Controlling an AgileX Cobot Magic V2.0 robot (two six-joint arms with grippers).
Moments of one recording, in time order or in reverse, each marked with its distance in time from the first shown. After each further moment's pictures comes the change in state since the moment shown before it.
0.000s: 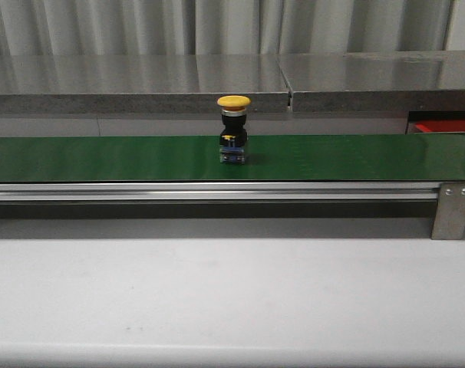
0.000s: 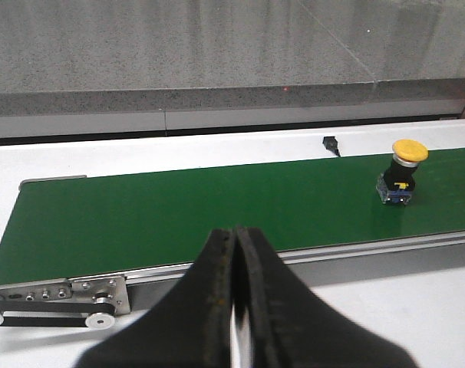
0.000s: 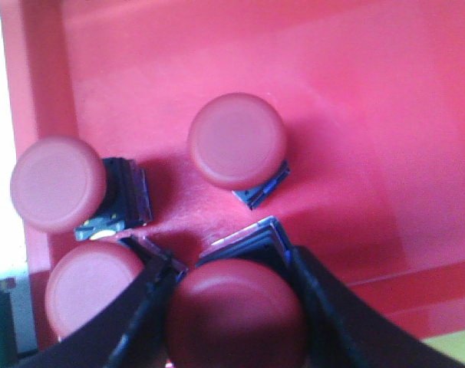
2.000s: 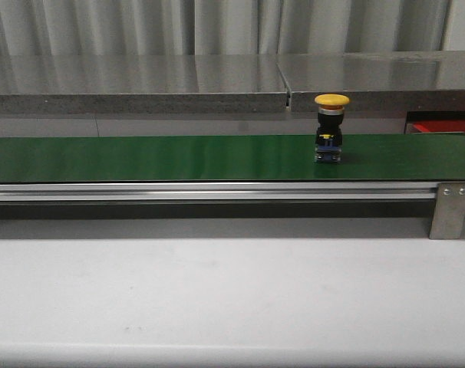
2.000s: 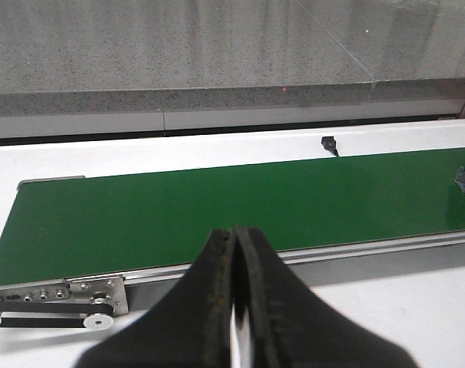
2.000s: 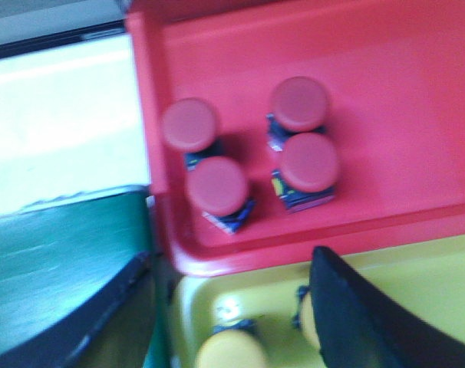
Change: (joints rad) left arm 0.000 0.000 0.000 -0.002 0.000 0.000; right arm 0.066 -0.371 0.276 0.011 -0.038 0.000
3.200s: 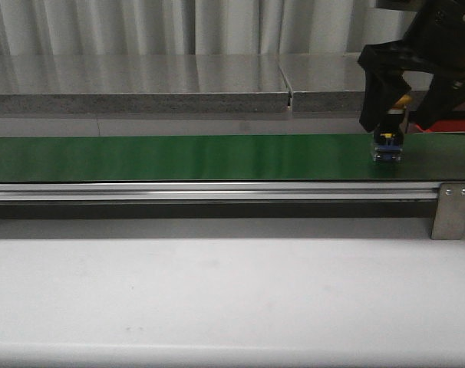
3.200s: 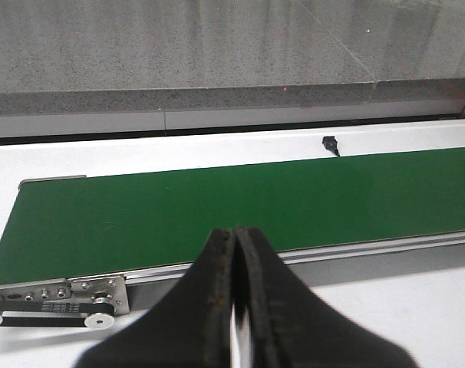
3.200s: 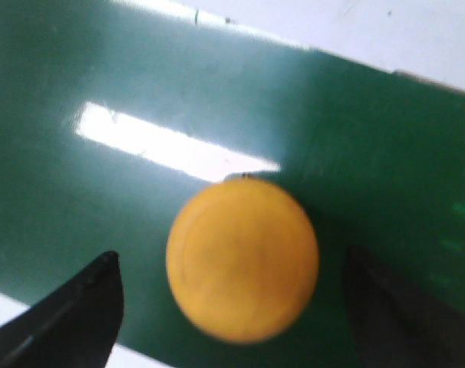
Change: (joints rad) left arm 0.000 0.000 0.000 0.000 0.000 0.000; right arm 0.434 0.137 -0.043 0.000 0.141 -0.081
